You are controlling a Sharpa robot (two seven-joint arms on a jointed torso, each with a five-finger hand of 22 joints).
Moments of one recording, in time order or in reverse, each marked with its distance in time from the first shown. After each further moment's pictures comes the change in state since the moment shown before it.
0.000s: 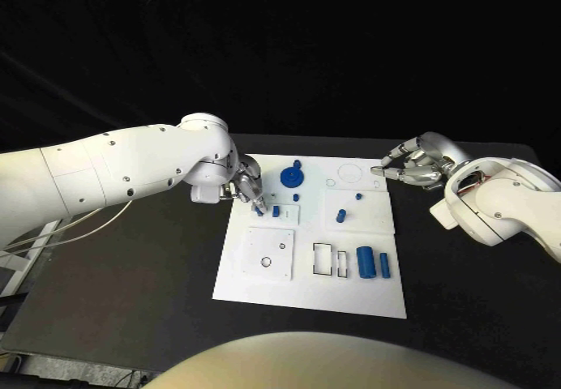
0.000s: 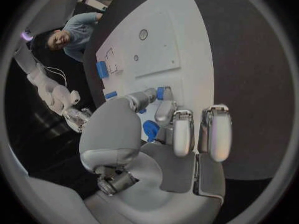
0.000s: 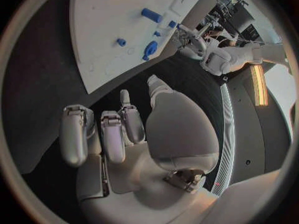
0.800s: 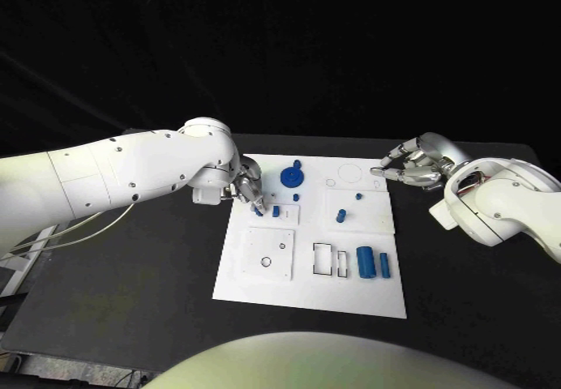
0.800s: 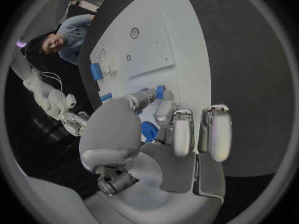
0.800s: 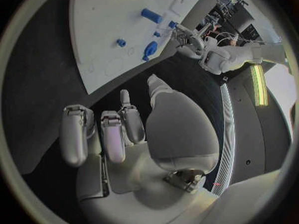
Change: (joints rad) left arm -0.018 0.012 0.002 -0.014 -0.066 -0.011 0.010; left_hand 0.000 0.000 -0.003 -0.003 0.003 0.002 0.002 -0.003 0.000 0.000 0.000 0.000 0.000 0.000 0.000 0.000 0.000 0.000 0.000 0.000 0.000 0.000; right arm -0.001 0.002 0.000 -0.001 0.000 0.001 0.000; right_hand 0.004 -0.004 0.000 0.000 0.000 0.000 0.000 0.000 0.001 0.000 0.000 0.000 0.000 0.000 0.000 0.000 0.000 0.000 0.000 0.000 0.000 0.001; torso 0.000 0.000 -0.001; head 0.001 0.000
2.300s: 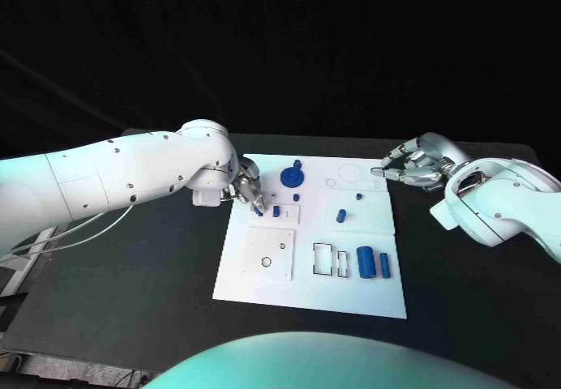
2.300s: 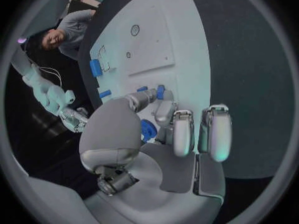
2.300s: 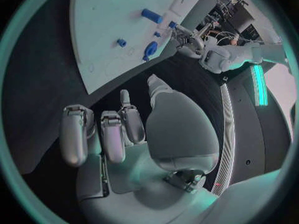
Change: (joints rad) left arm -0.006 -0.010 -0.002 0.008 0.029 -0.042 -0.016; left_hand -0.001 -0.001 0.000 0.000 0.035 0.002 0.002 0.002 0.003 0.000 0.000 0.000 0.001 0.000 0.000 0.000 0.001 0.000 0.000 0.000 0.000 0.000; right arm 0.000 -0.002 0.000 0.001 -0.001 0.000 0.000; right_hand 0.000 0.000 0.000 0.000 0.000 0.000 0.000 0.000 0.000 0.000 0.000 0.000 0.000 0.000 0.000 0.000 0.001 0.000 0.000 0.000 0.000 -0.001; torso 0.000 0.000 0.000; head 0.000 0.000
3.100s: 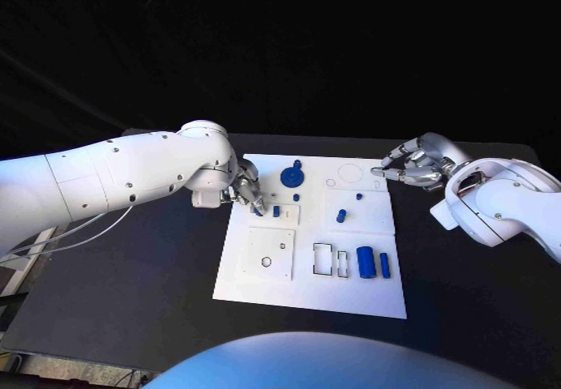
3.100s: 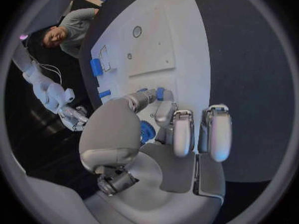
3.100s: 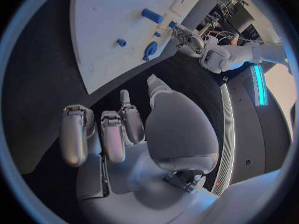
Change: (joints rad) left arm -0.002 -0.002 0.001 0.000 0.031 0.003 -0.020; left_hand -0.008 -0.008 -0.003 -0.003 0.023 0.002 0.001 0.002 0.001 0.004 -0.004 0.000 0.000 0.000 0.000 0.000 0.000 0.000 0.000 0.000 0.004 0.000; right arm 0.000 0.001 0.000 -0.001 0.000 0.000 0.000; right_hand 0.007 0.007 -0.003 0.003 0.000 0.000 0.000 0.000 0.001 0.000 0.000 0.000 0.000 0.000 0.000 0.000 0.000 0.000 0.000 0.000 0.000 0.000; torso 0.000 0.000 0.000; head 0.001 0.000
